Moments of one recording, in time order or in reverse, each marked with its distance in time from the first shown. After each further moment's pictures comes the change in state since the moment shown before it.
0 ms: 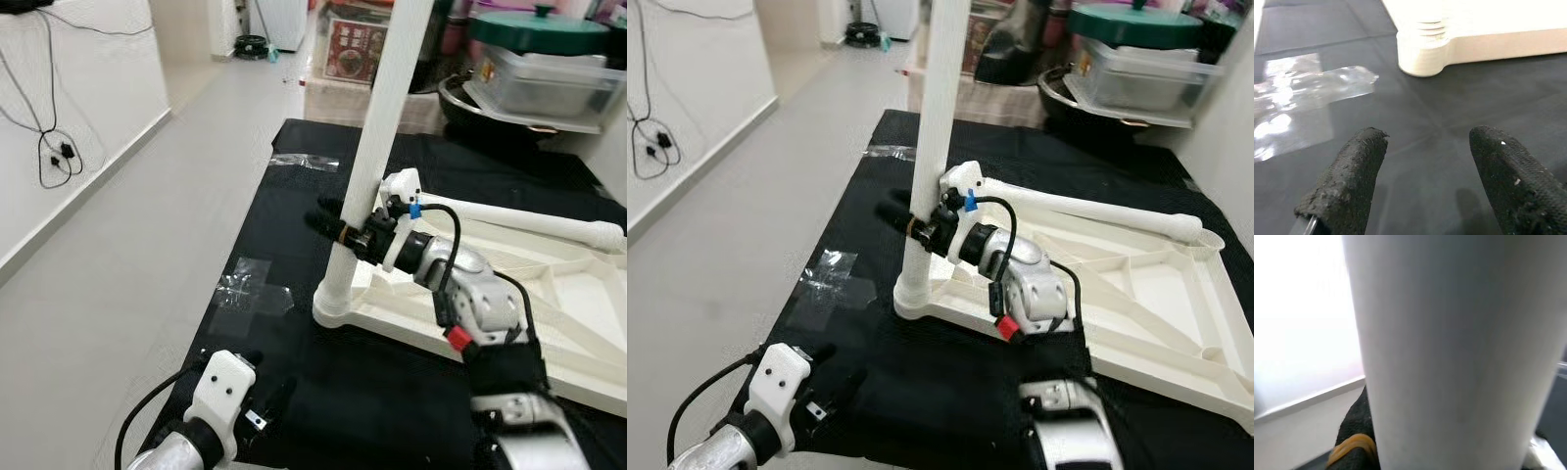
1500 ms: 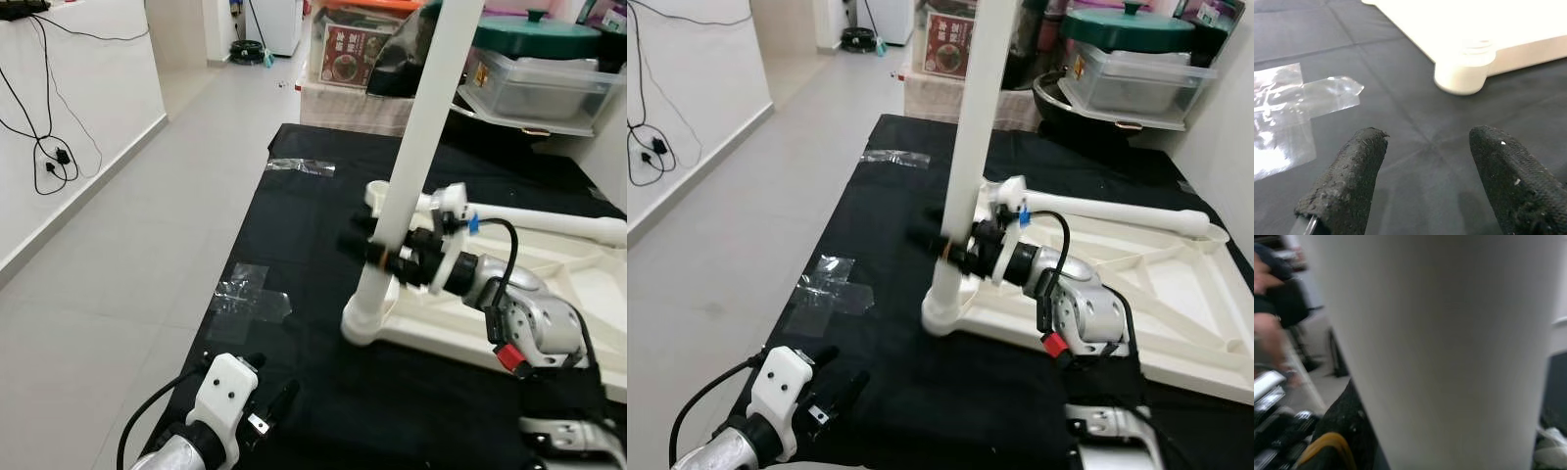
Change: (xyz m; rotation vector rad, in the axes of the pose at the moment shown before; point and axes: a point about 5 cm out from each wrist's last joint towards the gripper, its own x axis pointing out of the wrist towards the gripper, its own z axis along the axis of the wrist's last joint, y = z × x) left arm 0.003 -0.003 0.002 -0.001 -0.013 -0.013; right arm -0.036 -0.002 -0.004 0.117 0.108 0.640
